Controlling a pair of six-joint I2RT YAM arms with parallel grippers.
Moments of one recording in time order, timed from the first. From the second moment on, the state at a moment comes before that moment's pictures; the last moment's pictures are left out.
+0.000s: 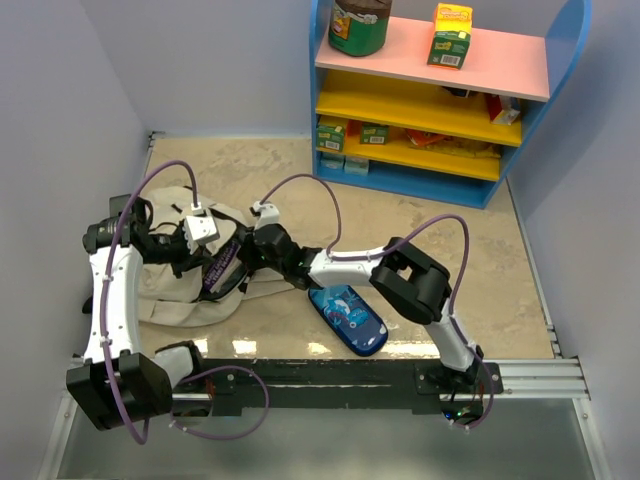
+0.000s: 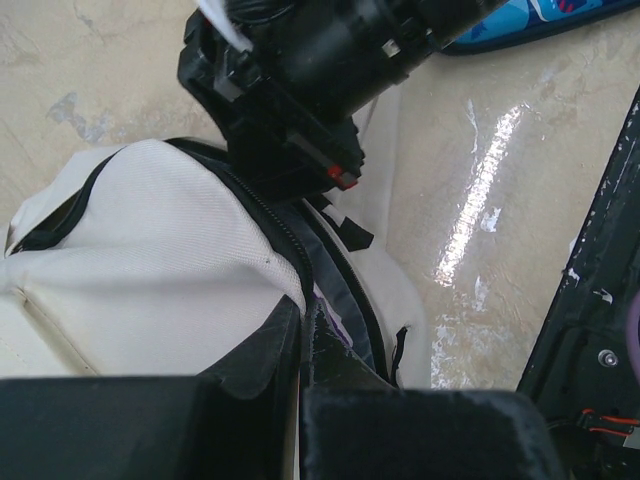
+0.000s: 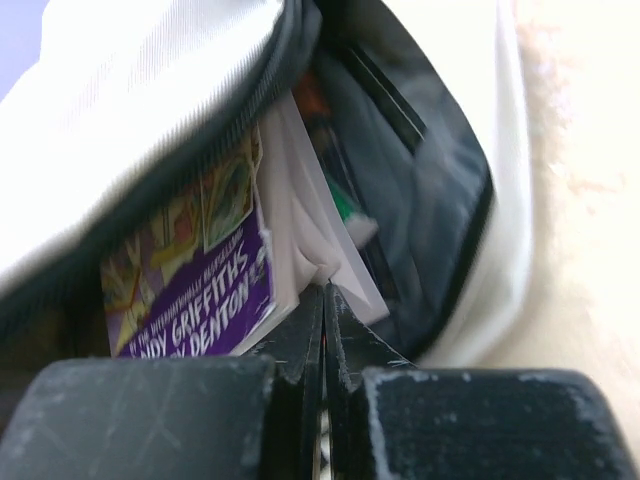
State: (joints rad) left arm 0.27 1.11 1.08 -1.28 0.88 1.35; right arm 1.07 2.13 1.39 0.33 0.19 0.69
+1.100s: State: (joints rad) left arm 0.27 1.12 1.08 -1.29 0.88 1.37; right arm 1.00 1.47 0.79 -0.15 0.41 0.77
